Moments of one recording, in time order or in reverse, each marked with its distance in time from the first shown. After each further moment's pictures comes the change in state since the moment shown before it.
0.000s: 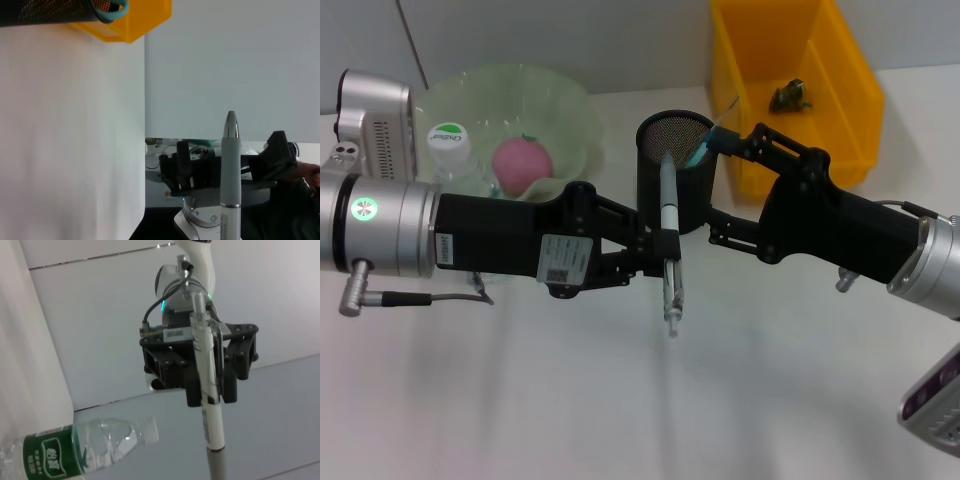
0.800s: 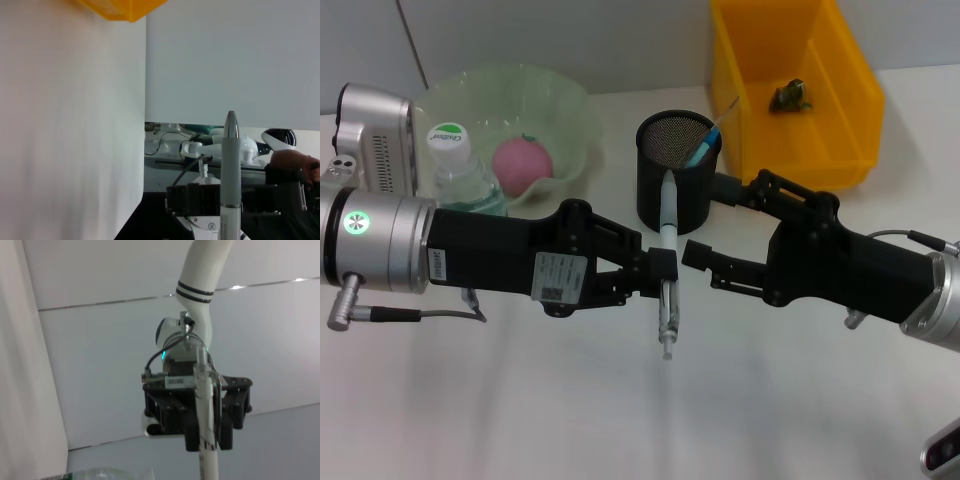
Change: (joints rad) left arm 0.004 0.008 0.007 -0.024 0.002 0.037 0.003; right arm -0.022 -0.019 -0.070 0.044 -0.002 -0.114 -0.098
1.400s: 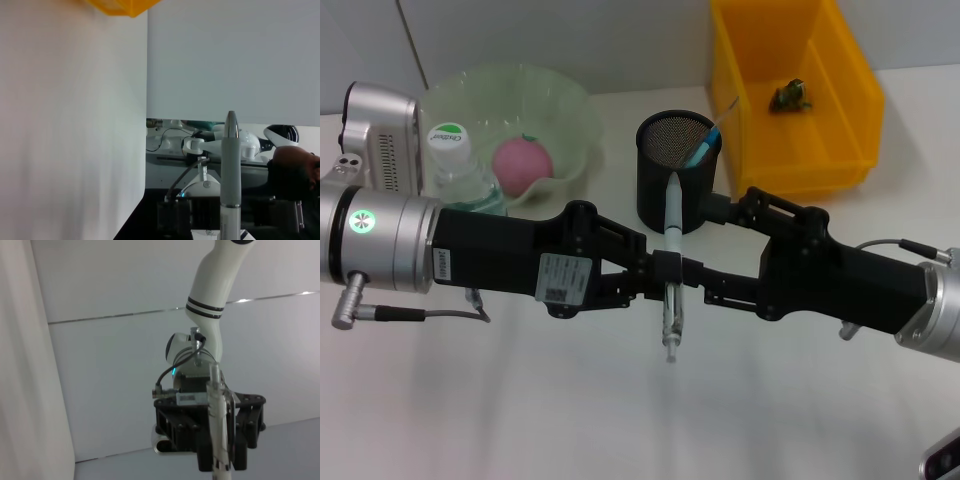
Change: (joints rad) left arm -0.008 -0.002 0.005 0.000 0.005 0.000 -0.003; right arm 0.002 0.001 -0.038 0.003 0.000 -0.003 -0.015
